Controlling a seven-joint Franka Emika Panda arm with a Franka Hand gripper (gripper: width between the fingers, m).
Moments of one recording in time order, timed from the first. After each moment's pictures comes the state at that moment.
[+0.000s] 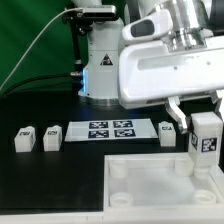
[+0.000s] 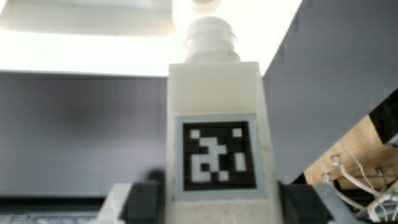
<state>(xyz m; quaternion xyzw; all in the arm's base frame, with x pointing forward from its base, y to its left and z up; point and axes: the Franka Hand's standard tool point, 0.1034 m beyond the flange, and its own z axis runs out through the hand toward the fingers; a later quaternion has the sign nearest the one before) 0.604 0.112 0.113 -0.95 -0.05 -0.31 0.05</state>
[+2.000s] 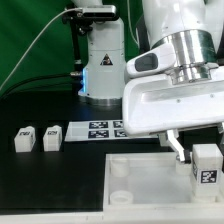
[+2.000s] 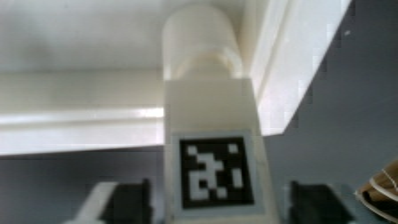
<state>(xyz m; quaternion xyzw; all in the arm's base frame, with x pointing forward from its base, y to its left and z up) 0.612 0.114 0.078 -0.96 -0.01 -0.29 0.05</state>
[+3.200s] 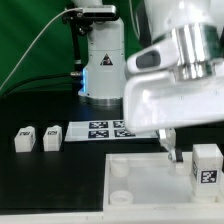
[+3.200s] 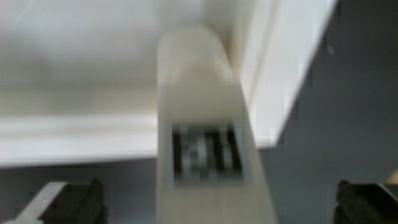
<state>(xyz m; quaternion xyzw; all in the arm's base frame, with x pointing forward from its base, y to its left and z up) 0.628 0.113 0.099 -0.97 0.00 -0.23 0.06</state>
